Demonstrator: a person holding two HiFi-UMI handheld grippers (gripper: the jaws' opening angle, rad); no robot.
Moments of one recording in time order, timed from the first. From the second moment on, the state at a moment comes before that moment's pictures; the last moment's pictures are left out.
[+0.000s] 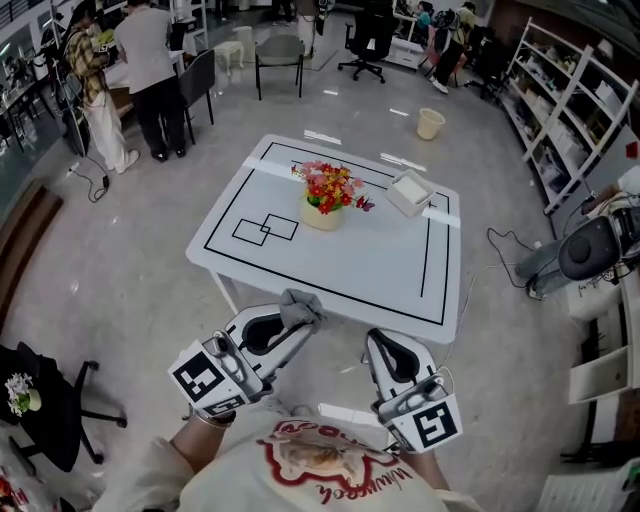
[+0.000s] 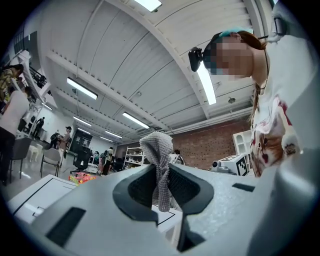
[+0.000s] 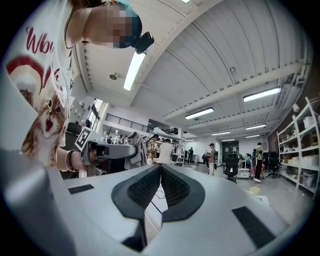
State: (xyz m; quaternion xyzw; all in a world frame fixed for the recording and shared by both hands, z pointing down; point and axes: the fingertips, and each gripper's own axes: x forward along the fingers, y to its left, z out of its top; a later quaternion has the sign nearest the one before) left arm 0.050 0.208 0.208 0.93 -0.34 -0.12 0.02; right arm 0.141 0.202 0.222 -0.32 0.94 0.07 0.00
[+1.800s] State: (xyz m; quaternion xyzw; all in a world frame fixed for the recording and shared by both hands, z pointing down) left arm -0.061 -0.148 0.220 0.96 -0.25 -0.10 0.00; right arm 0.026 -0.147 0.228 -0.41 0.91 0.07 0.02
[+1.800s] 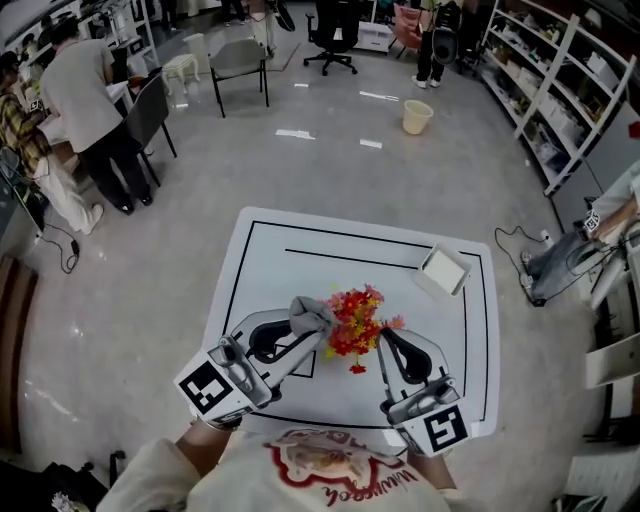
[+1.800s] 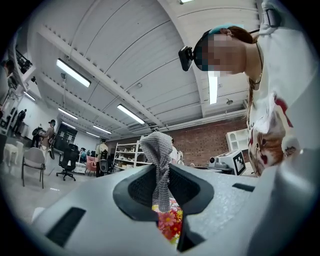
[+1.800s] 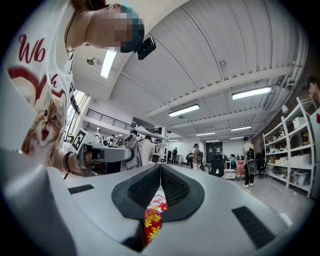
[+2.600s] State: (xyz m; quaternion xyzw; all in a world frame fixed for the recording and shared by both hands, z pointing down) left arm -0.068 -0.247 0.250 0.96 -0.27 0.00 -0.09; right arm 0.038 -0.205 0.246 -0.40 0.92 0.02 0.00
